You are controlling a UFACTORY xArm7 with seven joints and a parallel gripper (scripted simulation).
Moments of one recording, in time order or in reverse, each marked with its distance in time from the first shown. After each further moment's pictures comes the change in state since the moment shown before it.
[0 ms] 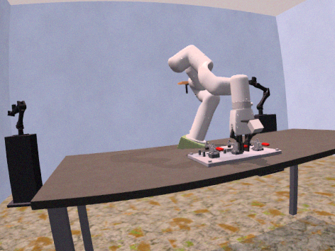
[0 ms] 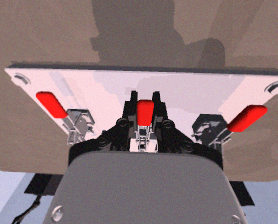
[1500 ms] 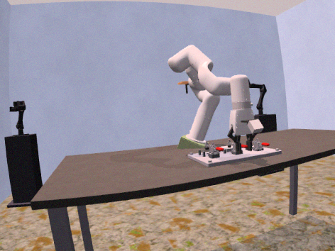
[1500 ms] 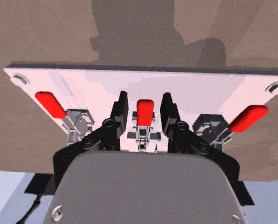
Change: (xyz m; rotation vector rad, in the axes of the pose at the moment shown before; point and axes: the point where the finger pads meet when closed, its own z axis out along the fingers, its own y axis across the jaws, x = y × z) arm -0.001 0.000 0.001 0.000 -0.002 0.000
